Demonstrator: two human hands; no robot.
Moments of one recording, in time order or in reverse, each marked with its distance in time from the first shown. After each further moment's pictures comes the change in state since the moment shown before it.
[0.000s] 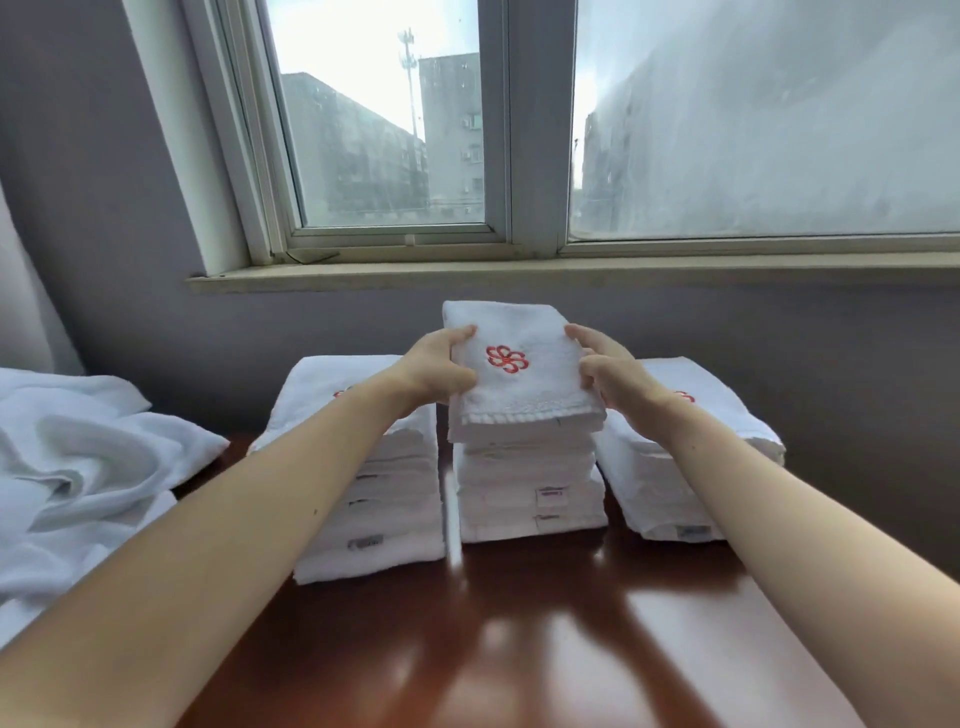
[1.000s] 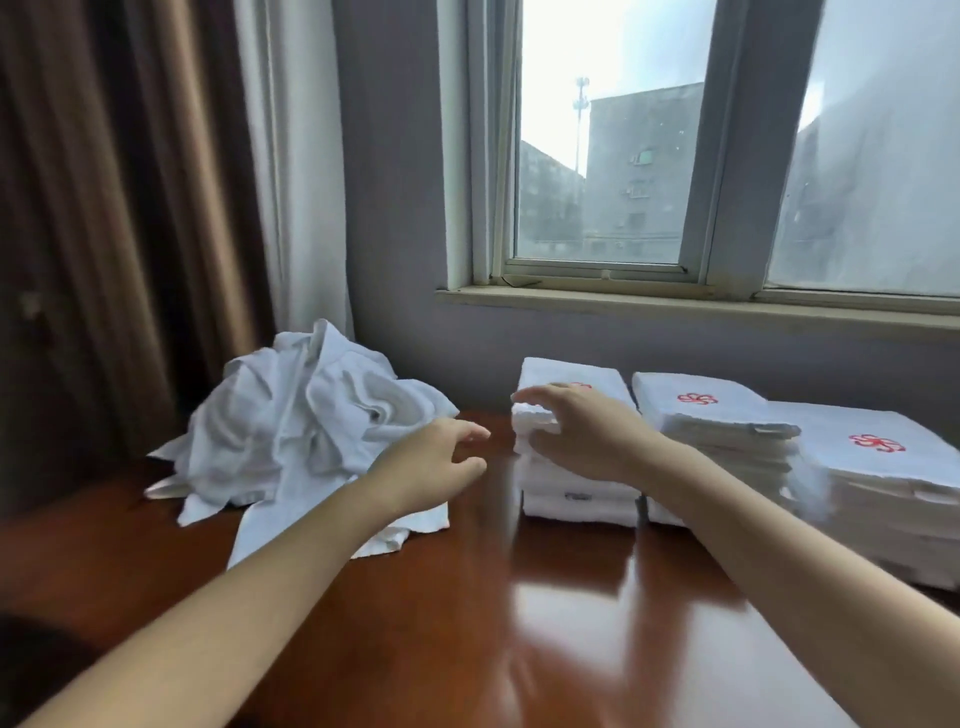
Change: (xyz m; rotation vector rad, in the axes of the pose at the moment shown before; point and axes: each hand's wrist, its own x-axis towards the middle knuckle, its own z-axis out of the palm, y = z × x) left_hand -0.261 -0.096 -0.115 0.508 0.256 -0.046; right_hand -0.145 -0.126 0.196 -0.822 -0.302 -0.615
